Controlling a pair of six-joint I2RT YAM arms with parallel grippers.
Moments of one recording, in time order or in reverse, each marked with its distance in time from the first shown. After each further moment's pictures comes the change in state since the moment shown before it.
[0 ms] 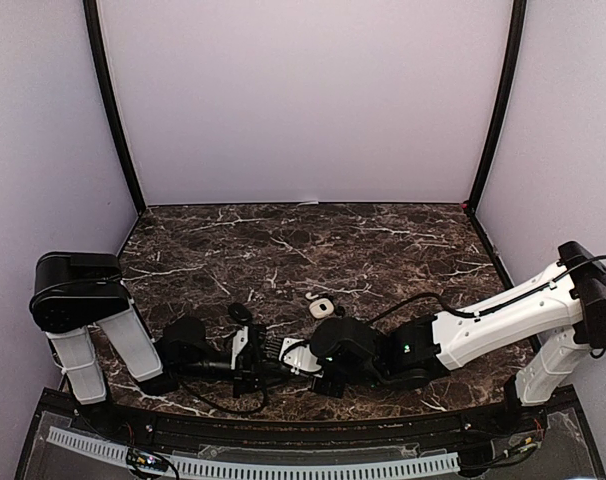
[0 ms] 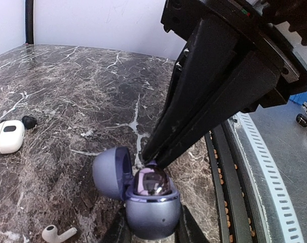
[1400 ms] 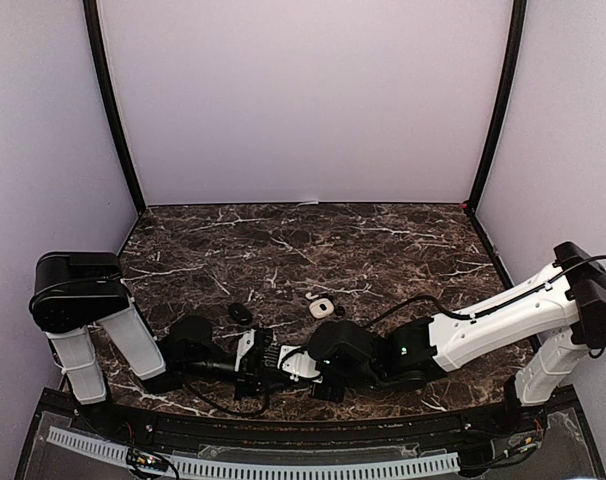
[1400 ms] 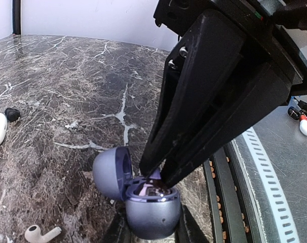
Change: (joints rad) left arm -0.001 0.000 0.035 -0.089 0.058 0.001; right arm 0.003 0.018 0.000 -0.006 -0.071 -0.028
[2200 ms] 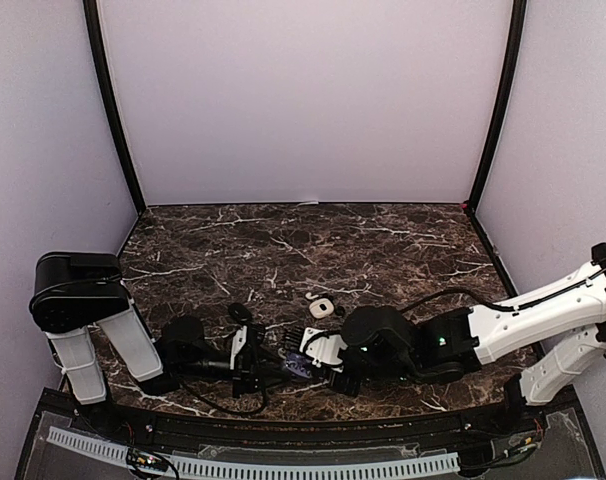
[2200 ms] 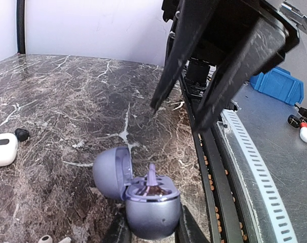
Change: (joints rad) left arm -0.001 0.000 -0.028 0.117 -0.016 -0.001; right arm -0.009 -0.185 -0.082 0.016 -0.011 0.065
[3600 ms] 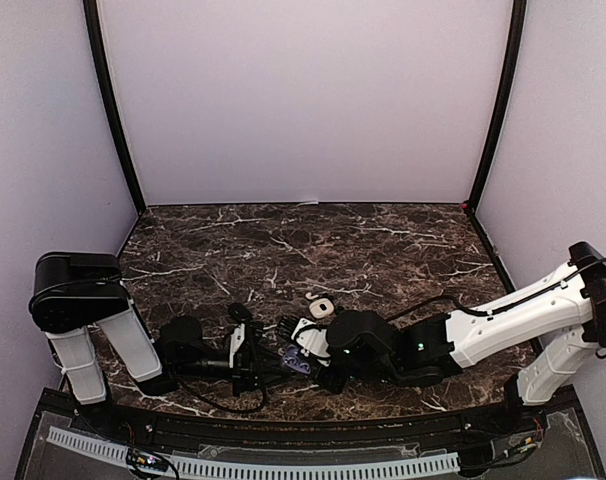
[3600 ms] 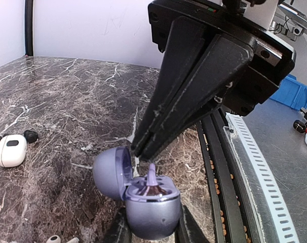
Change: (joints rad) left arm 0.000 -0.002 -0.010 0.029 -0.039 -0.011; right arm -0.016 0.097 0.001 0.110 0.061 0.164
